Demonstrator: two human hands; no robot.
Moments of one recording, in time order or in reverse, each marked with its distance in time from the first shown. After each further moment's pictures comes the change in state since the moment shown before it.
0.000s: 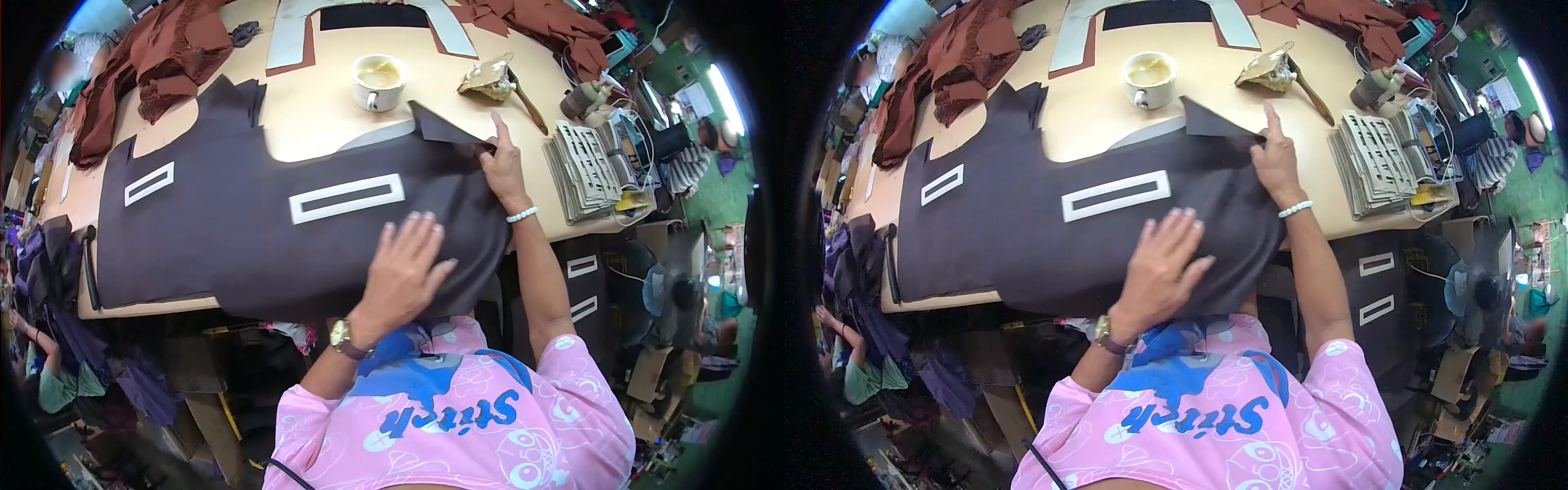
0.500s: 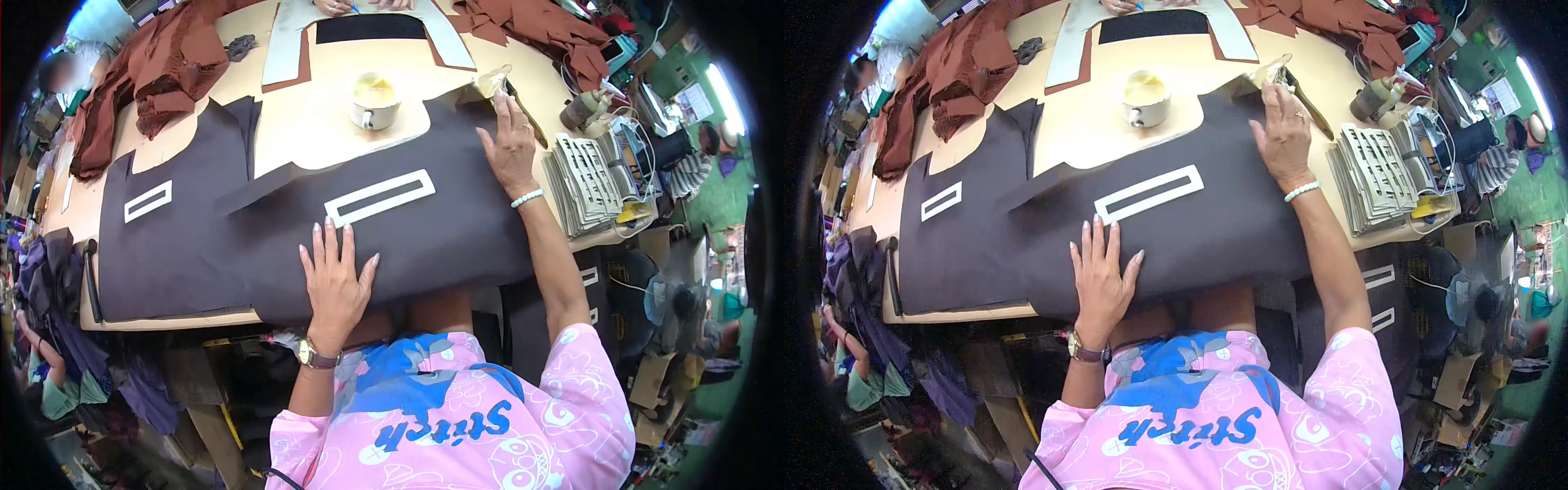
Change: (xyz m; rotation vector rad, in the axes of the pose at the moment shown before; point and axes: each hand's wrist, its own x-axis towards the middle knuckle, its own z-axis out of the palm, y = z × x) left_hand -0.017 -0.053 -0.013 0.411 0.032 -0.374; right_hand 0.052 0.001 -0.013 -0.624 0.308 -0.520
